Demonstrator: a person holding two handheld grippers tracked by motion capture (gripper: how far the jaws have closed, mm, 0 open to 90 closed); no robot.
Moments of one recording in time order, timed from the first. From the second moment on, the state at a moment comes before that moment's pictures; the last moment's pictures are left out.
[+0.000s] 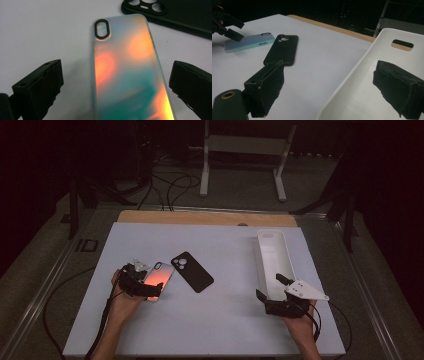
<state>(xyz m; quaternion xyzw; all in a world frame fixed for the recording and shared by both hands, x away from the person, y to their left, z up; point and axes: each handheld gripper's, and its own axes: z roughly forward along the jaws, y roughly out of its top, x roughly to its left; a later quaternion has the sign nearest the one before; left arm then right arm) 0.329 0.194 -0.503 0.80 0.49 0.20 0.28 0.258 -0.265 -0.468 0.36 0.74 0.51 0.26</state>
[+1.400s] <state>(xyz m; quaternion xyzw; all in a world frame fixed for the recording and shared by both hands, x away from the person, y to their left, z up) 0.330 0.187 -0.518 0.80 0.53 0.15 0.25 0.257 -0.267 -0.467 0.36 0.74 0.51 0.26</state>
